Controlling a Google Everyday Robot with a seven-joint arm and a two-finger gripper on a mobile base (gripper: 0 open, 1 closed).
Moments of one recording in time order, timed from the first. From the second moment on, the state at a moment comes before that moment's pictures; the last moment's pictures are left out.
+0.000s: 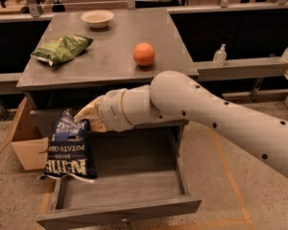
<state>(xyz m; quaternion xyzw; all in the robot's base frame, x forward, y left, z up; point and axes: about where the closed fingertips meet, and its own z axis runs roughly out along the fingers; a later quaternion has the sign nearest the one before) 0.503 0.157 0.836 -0.83 0.17 -0.01 0.53</state>
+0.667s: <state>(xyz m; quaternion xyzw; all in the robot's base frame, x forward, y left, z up) 0.477 0.128 0.726 -0.89 0.17 0.01 0.42</state>
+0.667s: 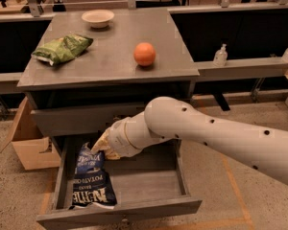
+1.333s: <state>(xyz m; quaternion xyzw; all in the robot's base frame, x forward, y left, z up) 0.486 0.113 0.702 -0.91 0.18 -0.01 0.38</state>
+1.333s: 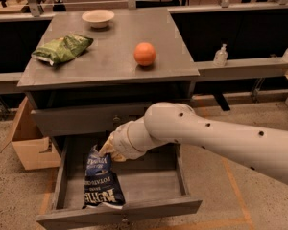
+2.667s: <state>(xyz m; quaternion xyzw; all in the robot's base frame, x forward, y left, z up) 0.532 0.056 0.584 -0.92 0.20 -0.11 0.32</state>
